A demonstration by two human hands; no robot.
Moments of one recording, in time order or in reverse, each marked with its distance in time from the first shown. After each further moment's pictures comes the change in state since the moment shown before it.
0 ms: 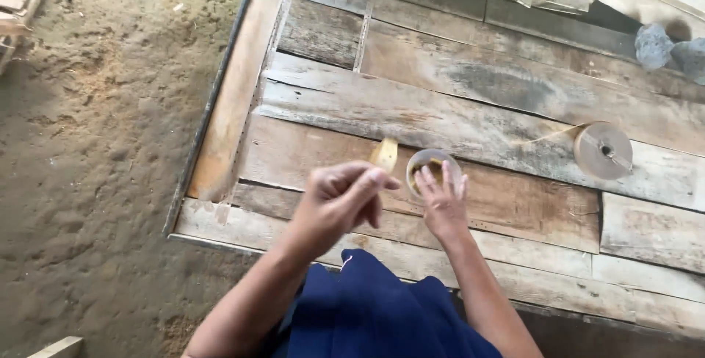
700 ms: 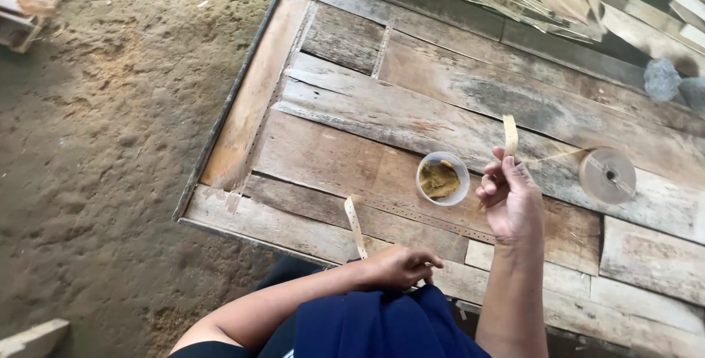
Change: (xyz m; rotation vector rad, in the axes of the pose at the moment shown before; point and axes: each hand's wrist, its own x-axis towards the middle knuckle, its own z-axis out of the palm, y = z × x) left_hand -0.037 -0.206 0.026 0.511 -0.606 -0.212; right_hand -0.036 0.001 -0.213 2.207 0.393 0.298
